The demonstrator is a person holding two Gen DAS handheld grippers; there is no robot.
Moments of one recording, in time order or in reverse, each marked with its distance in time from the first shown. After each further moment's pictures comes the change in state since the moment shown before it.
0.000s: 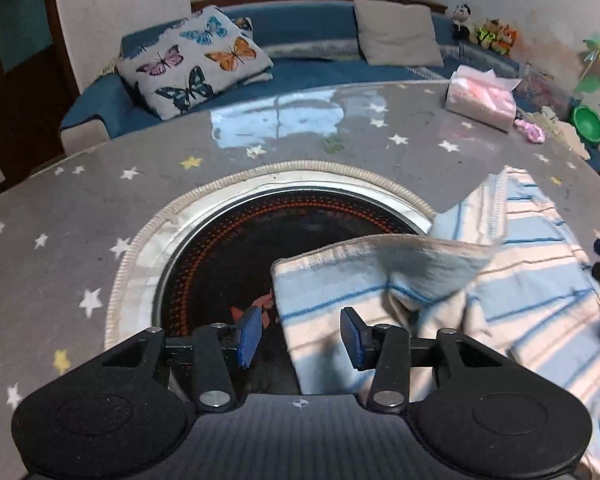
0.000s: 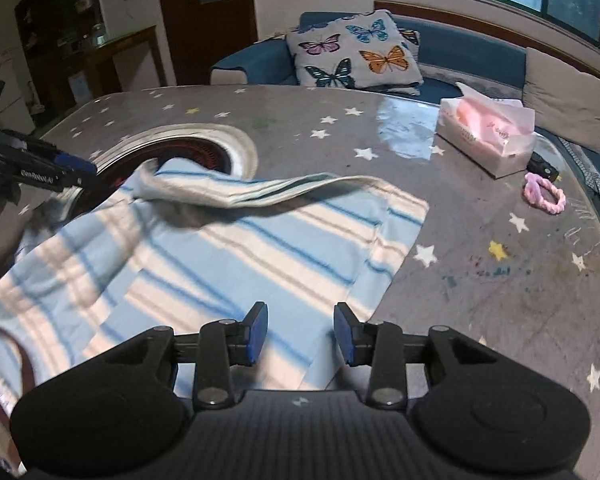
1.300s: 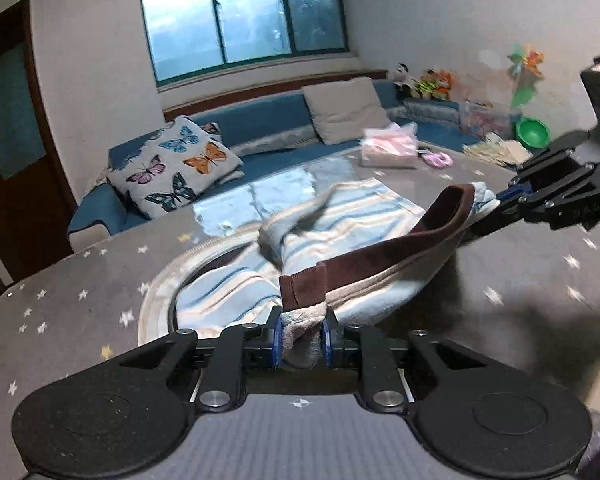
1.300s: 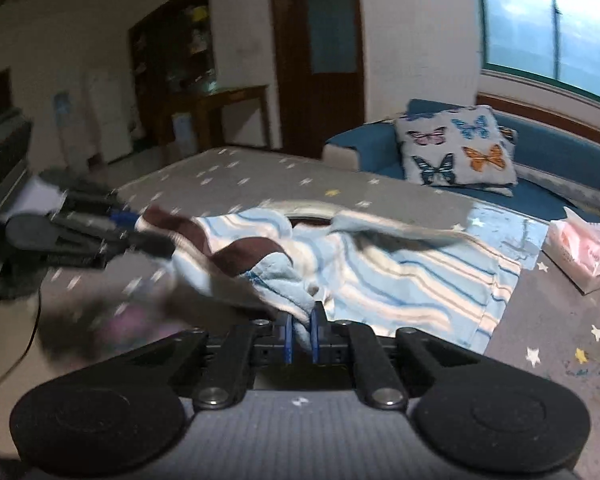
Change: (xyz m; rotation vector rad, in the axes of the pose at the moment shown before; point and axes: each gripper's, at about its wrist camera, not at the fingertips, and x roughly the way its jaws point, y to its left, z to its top) left arm -0.154 -0.063 -0.116 0.201 -0.298 -0.015; right arm -0.084 0.112 -0.018 -0.237 -0.220 0.264
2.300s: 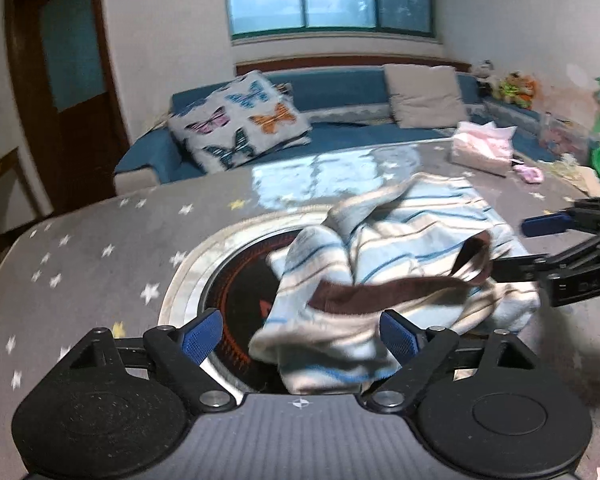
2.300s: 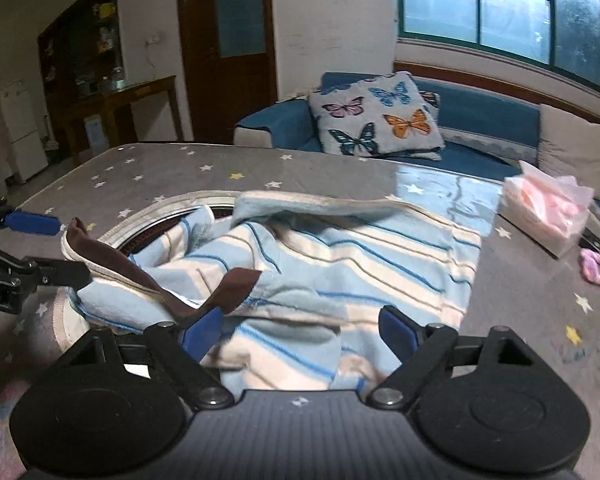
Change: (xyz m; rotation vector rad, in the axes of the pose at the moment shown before) left arm 0.080 0.045 0.031 -0.185 0.071 0.164; right arm 0.104 -0.050 0.015 0.163 0.027 -0.233
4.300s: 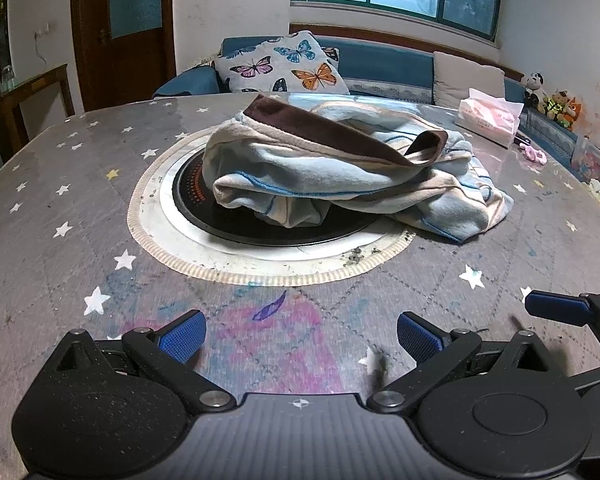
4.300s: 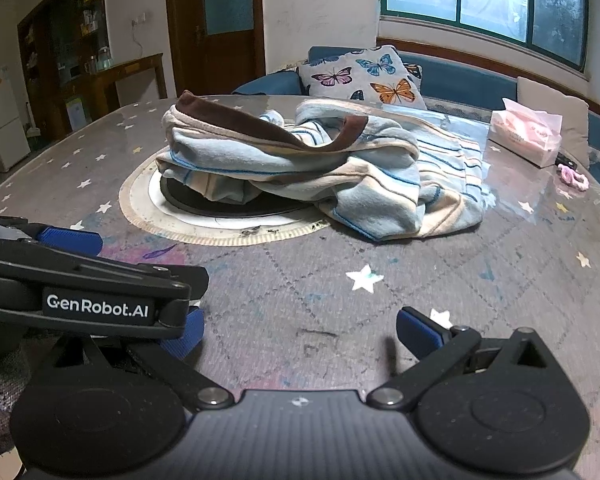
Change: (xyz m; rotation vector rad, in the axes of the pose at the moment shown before) left arm -0.034 -0.079 -0.087 -0.262 0.110 0.092; right arm -0.065 0.103 -0.104 0.050 0.059 -0.088
